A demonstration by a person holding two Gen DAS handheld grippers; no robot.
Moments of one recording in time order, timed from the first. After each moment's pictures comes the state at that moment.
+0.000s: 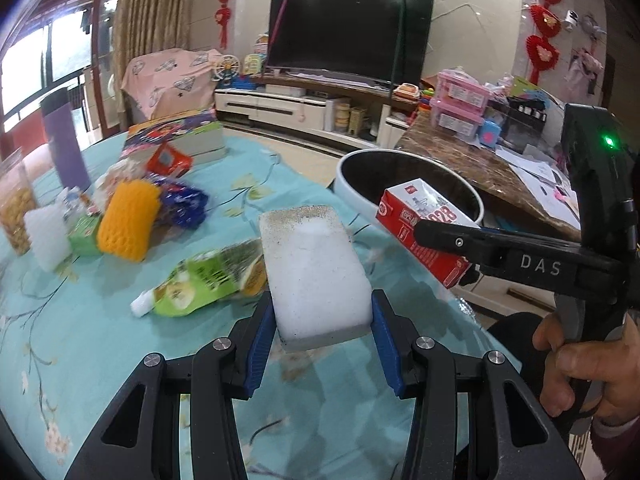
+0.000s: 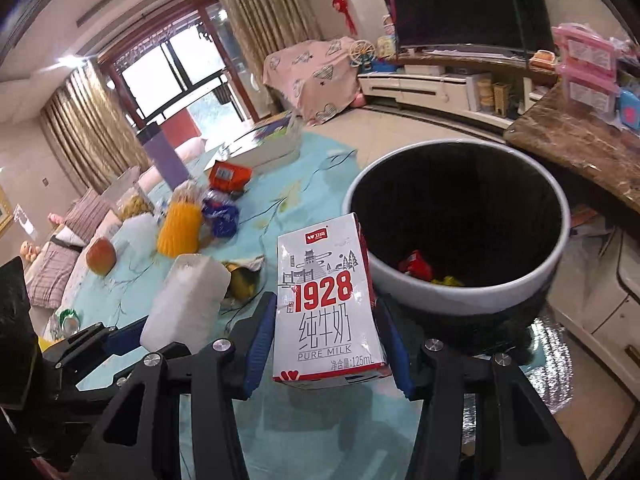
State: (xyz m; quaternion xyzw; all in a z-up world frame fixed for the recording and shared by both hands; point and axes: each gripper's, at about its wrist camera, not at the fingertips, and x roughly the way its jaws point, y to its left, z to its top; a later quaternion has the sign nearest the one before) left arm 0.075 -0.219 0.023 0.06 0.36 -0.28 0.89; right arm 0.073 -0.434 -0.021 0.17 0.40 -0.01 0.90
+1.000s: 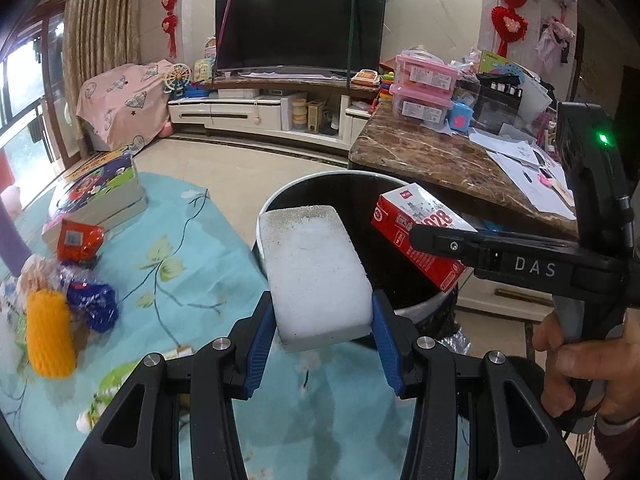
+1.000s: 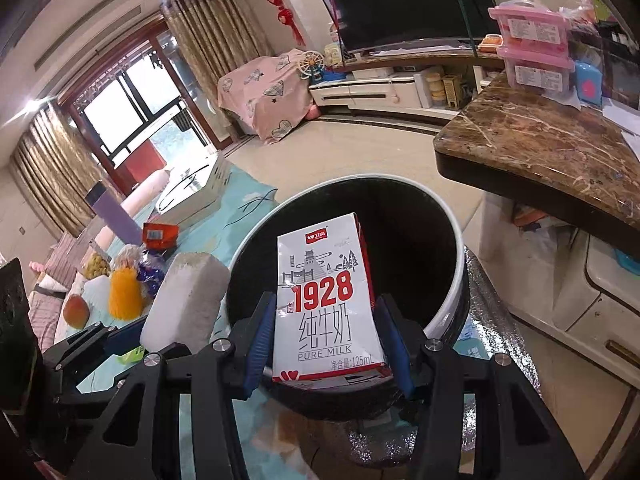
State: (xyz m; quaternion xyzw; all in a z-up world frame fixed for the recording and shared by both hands) left arm 0.151 -0.323 0.021 0.11 0.36 -0.33 0.87; right arm 0.089 -0.533 -0.021 0.22 0.39 -0.07 0.89
